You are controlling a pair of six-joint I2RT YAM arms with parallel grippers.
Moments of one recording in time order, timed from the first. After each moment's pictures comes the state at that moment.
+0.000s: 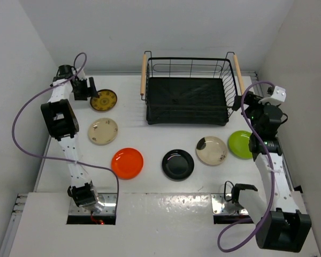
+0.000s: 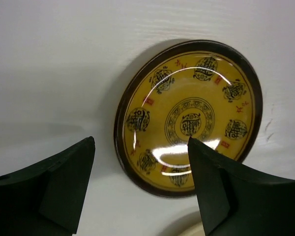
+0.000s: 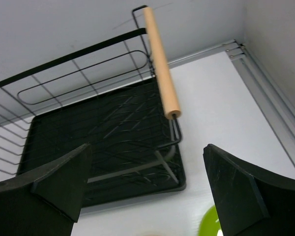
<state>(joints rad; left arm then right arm) 0.30 2.41 2.13 -0.72 0.40 0.09 -0.15 0.89 0.65 0.14 0.00 0.30</state>
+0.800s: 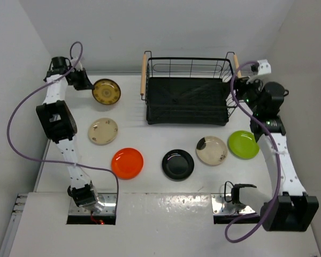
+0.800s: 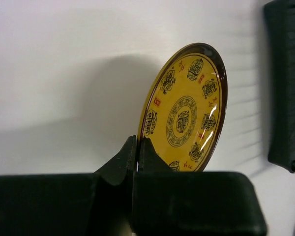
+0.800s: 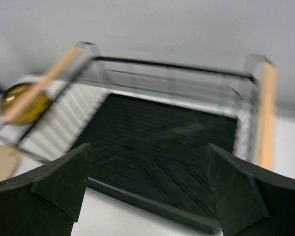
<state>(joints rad) 0.31 2.36 2.14 -0.72 0.60 0.09 -0.06 1.04 0.90 0.10 -0.28 0.13</state>
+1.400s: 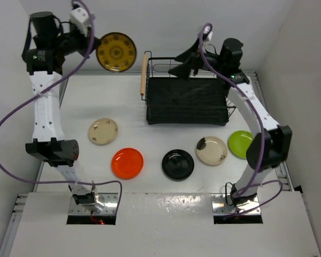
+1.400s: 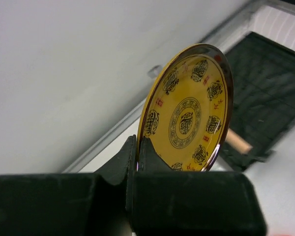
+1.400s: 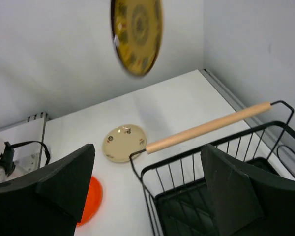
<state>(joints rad) 0.11 1.78 2.35 -0.81 0.70 0.40 0.22 1.70 1.60 0.17 -1.00 0.20</state>
